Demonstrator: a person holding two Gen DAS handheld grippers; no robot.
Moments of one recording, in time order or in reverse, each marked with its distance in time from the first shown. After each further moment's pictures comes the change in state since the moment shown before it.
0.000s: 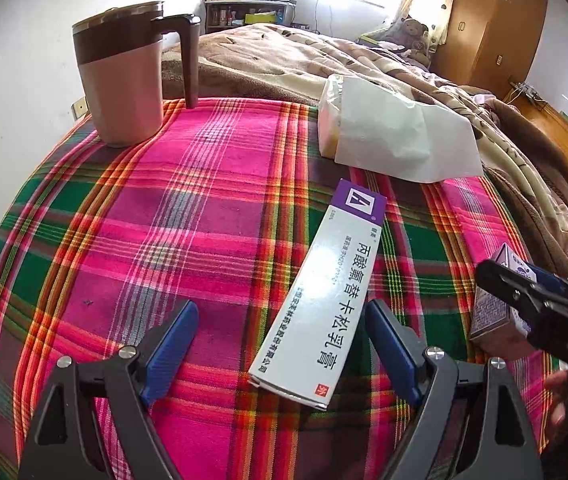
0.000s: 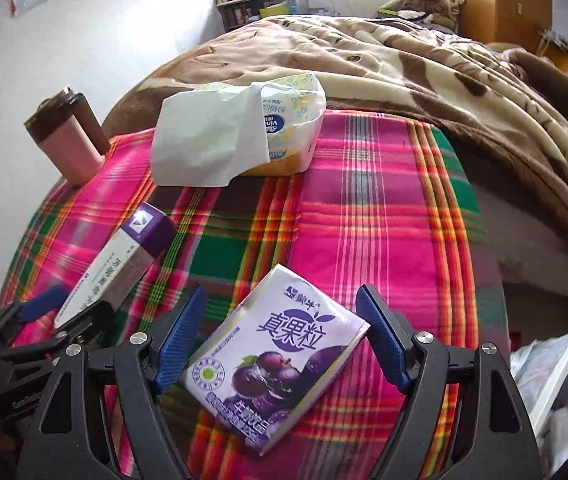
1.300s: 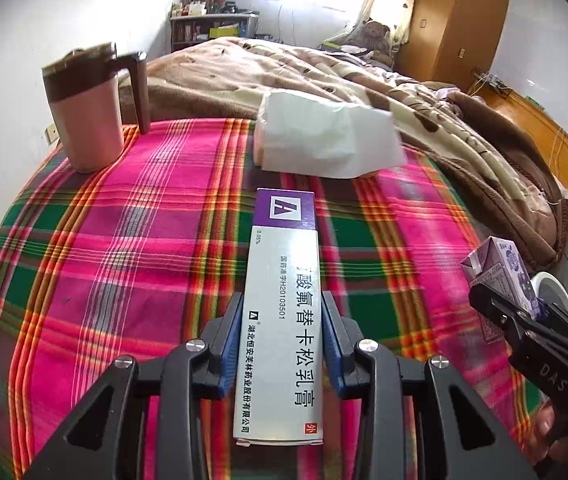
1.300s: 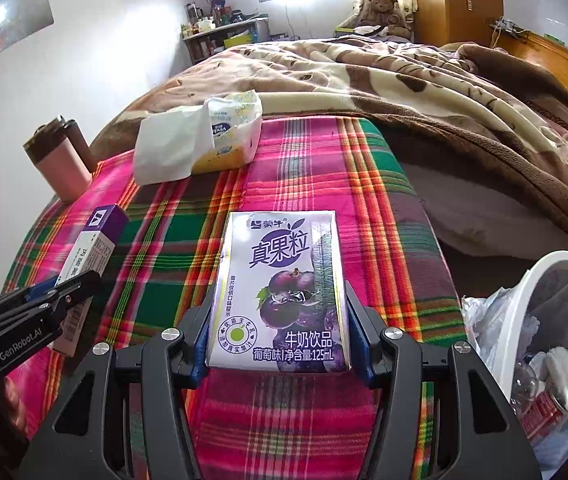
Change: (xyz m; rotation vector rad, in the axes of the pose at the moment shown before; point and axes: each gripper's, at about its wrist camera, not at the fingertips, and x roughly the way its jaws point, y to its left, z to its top) left arm -0.035 -0.035 -0.010 0.078 -0.045 -0.090; right arm -0.047 -0.021 -0.042 0.084 -0.104 -0.057
